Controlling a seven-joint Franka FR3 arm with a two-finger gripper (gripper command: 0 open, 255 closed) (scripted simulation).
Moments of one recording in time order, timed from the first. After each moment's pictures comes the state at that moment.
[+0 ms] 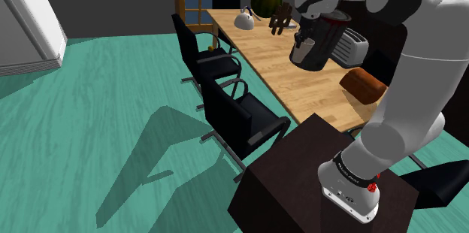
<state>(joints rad) -0.25 0.40 -0.37 -1.73 0.03 2.15 -0.58</state>
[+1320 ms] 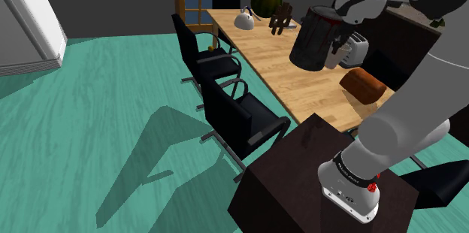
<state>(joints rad) -0.39 0.18 -0.49 -1.98 -0.02 2.21 -0.83</state>
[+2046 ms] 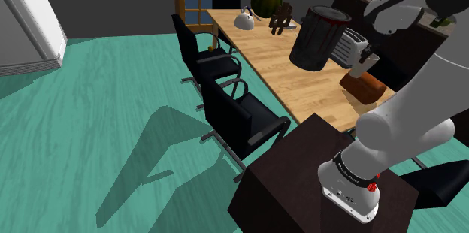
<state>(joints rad) -0.53 0.13 -0.59 -2.05 0.00 2.26 -1.08</state>
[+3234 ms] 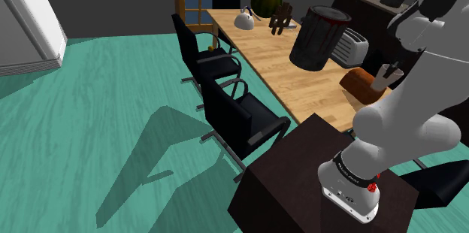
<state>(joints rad) -0.73 0.27 -0.65 -2.00 0.16 2.33 -1.43</state>
